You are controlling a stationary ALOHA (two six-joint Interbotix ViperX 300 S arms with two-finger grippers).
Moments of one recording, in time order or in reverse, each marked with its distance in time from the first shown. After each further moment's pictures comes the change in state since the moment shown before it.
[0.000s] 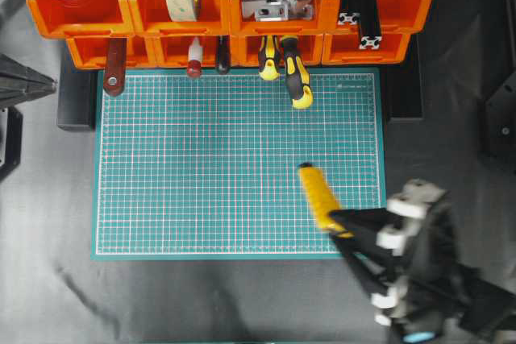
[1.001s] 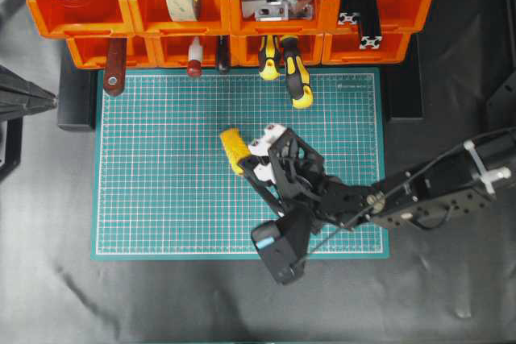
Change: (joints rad) left arm -0.048 0.011 0.000 0.000 -0.003 0.000; right arm -0.428 0.236 0.074 -0.051 -0.535 -0.357
